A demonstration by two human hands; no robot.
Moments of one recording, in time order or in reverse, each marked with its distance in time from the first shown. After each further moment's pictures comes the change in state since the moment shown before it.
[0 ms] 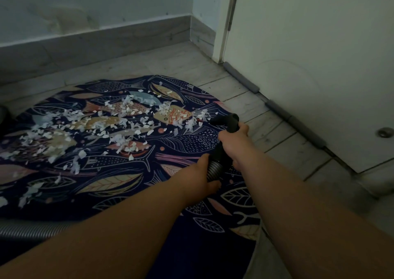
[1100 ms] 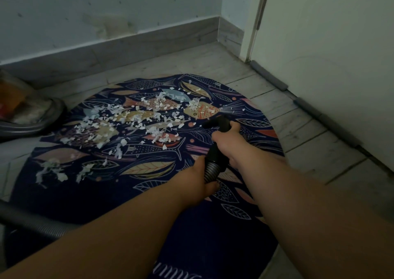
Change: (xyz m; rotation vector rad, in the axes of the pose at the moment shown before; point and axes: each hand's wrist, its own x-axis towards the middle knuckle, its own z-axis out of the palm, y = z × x) left_hand -0.079 -0.040 -0.008 -0.042 0.087 -0.146; right_hand -0.057 0.004 0.064 -0.122 -0.222 -0.050
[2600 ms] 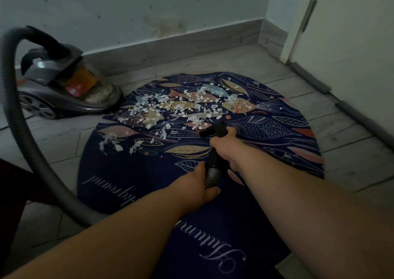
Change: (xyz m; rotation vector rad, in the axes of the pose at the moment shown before) left_hand -0.111 -0.056 0.002 -0.009 0.027 -0.201; right_hand -0.081 0.015 0.089 -0.166 -0.213 -0.011
